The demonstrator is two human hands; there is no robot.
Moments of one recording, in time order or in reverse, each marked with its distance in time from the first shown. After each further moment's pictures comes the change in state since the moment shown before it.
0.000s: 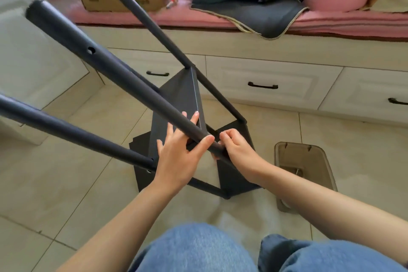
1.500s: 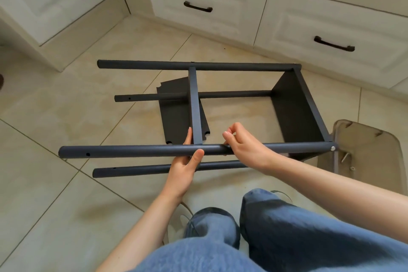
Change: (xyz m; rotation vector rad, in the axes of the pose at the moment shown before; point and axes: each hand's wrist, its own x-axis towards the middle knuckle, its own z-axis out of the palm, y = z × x) left_hand -0.085 -0.185 0.017 -0.561 -0.009 -0.549; right_hand 0.035 0.062 0.105 -0.488 -0.283 0.152
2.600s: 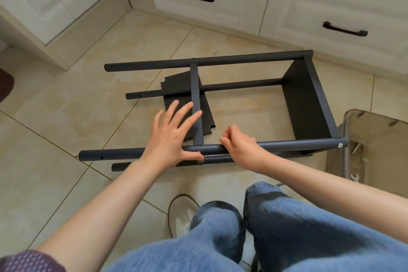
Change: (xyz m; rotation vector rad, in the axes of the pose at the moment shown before) left_hand 0.031 0.049 -0.056 1.419 -0.079 0.488; right_hand 0.002 -0.001 0.024 -0.179 -0.019 0.029
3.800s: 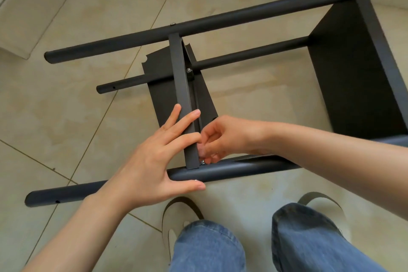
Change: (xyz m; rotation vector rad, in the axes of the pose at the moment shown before) left_hand 0.022 -0.023 0.019 -0.451 -0.108 0.268; right_hand 0.109 0.021 0.002 0.527 -0.603 -0.078
